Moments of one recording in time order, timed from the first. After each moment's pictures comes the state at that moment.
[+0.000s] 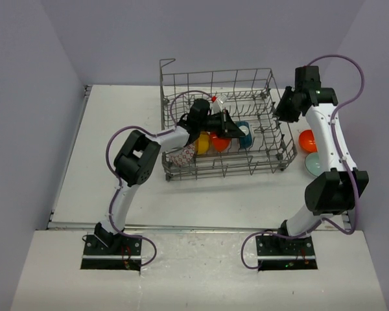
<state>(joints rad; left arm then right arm) -0.63 2.29 1.67 0.37 0.78 -1.05 0.02 1.64 1.74 -1.00 0.00 0.48</state>
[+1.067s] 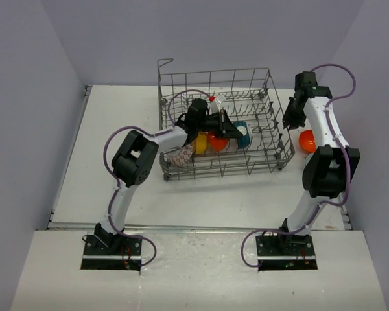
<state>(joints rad) -0.63 2.26 1.62 0.38 0.77 -1.01 -0.08 1.87 1.77 -1.06 0.14 0.39</state>
